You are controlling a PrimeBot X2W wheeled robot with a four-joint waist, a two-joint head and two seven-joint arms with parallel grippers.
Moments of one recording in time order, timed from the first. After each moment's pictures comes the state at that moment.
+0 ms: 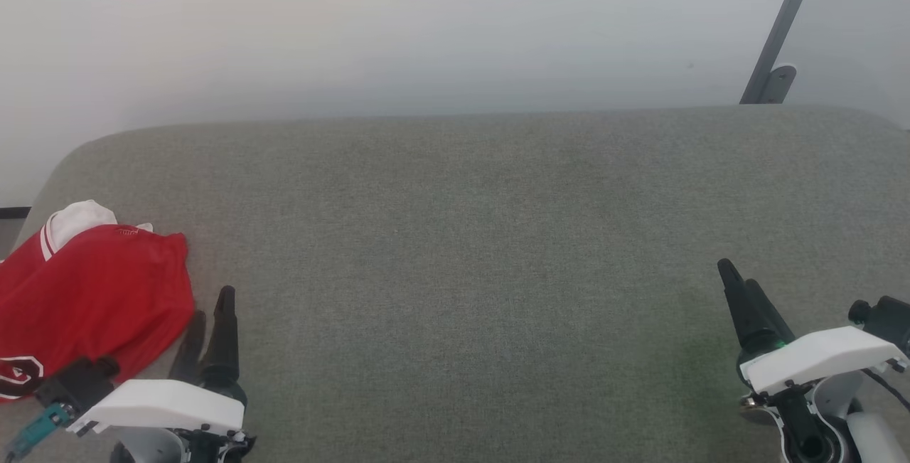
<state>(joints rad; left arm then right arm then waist) -0.04 0.16 0.04 0.20 -0.98 -0.02 -0.08 -0.15 -0.16 -0.01 0.33 1.02 0.13 0.02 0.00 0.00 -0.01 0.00</state>
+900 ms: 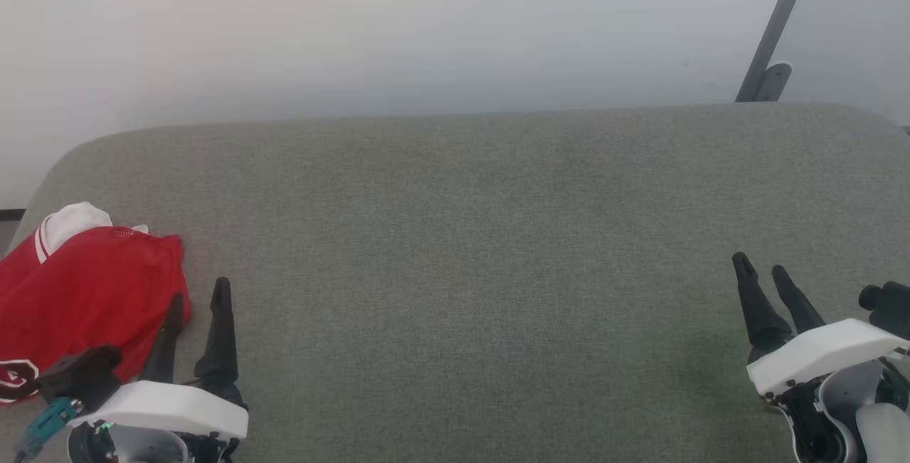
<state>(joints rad) -0.04 0.15 0.09 0.20 -0.61 -0.10 -0.16 -0.15 -0.18 -0.04 0.30 0.73 0.13 0.00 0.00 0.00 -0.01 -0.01</state>
